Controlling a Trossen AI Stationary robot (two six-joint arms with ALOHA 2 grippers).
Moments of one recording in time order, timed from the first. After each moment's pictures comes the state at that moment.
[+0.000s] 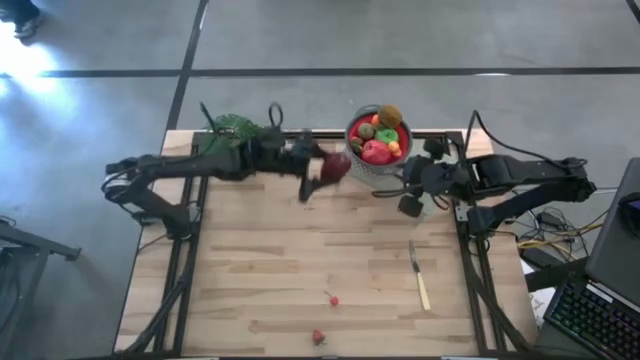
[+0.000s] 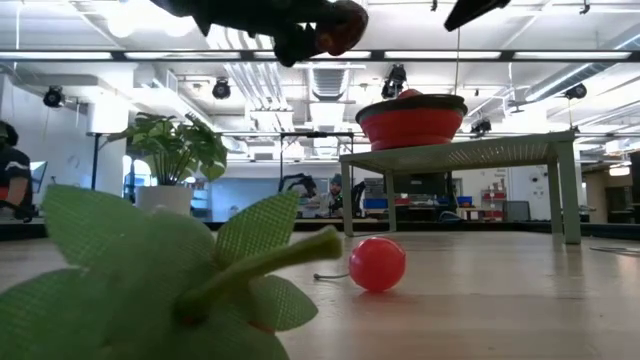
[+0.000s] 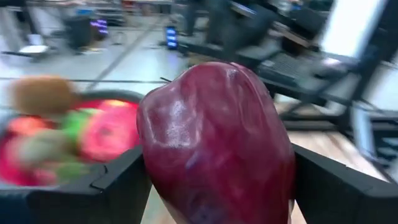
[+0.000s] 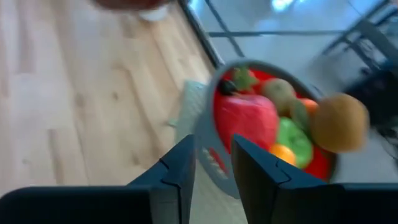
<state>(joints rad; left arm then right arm) 0.25 1.42 1.11 0.17 0.26 0.03 0.12 1.11 1.27 -0.96 0.61 0.17</state>
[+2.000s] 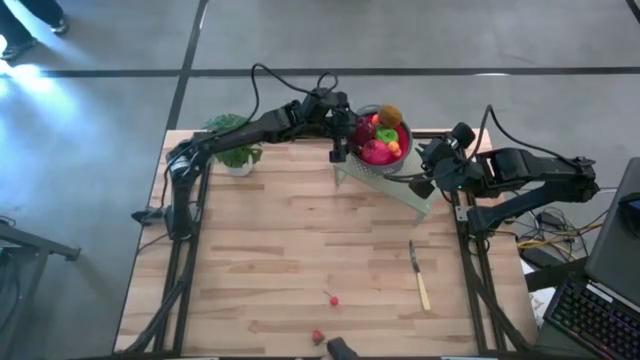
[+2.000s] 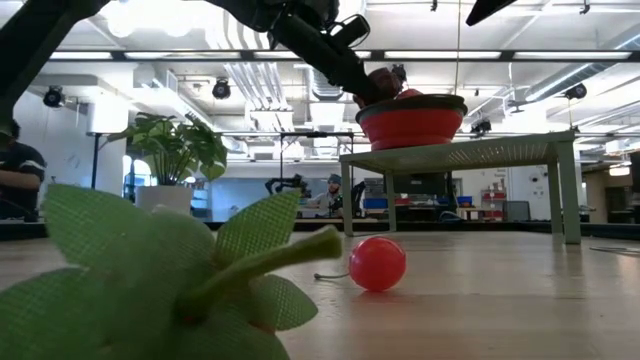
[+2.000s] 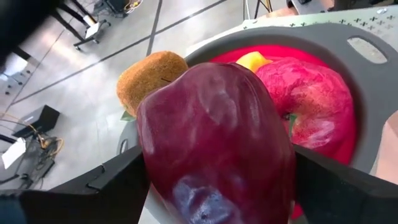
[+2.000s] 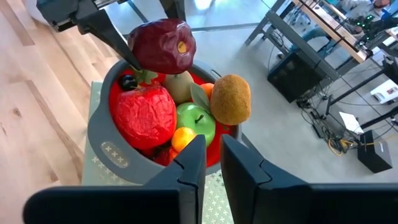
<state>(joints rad) 0.42 1.92 1.83 -0.34 0.11 0.61 0.12 1.06 1.33 -1.15 0.92 0.29</state>
